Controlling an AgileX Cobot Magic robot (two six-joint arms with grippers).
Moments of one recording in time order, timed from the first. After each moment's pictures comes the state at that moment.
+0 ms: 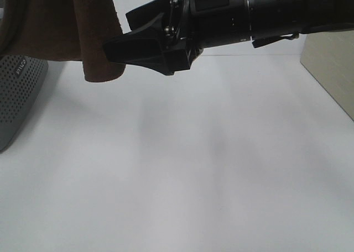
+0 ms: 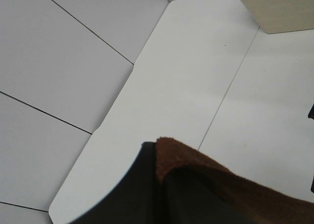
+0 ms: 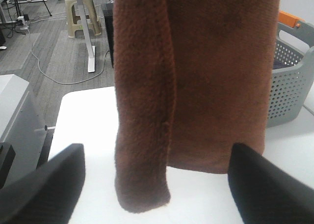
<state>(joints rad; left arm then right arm) -0.64 1.46 -1.96 0.18 0.96 0.59 0.52 1.63 -1.02 1.66 0.78 -1.93</state>
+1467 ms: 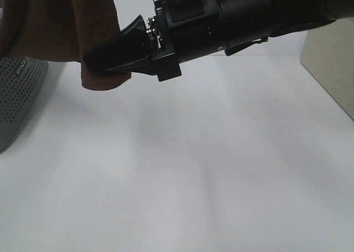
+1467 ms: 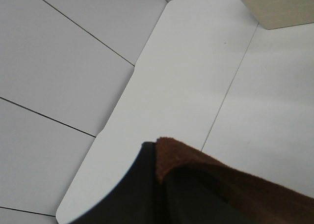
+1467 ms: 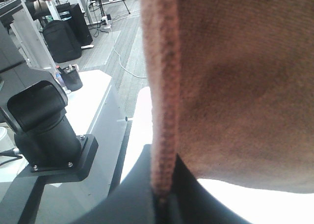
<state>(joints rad) -0.64 1.46 -1.96 0.18 0.96 0.64 0.56 1.77 -1.15 1.54 1.01 -1.75</state>
